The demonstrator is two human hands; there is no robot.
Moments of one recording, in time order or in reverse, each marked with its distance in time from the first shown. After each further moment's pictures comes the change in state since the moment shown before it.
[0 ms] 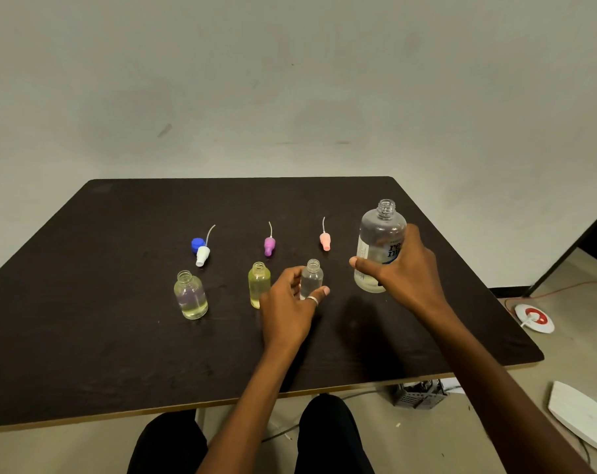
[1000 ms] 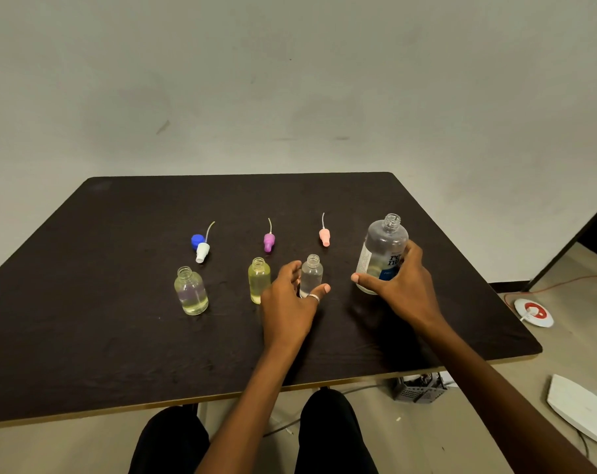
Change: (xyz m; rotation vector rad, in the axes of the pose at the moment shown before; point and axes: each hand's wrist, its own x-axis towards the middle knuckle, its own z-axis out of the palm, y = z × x) left_hand -0.003 0.002 0.000 0.075 0.034 -0.036; right_hand -0.010 0.042 0.017 0.061 -0.072 0.156
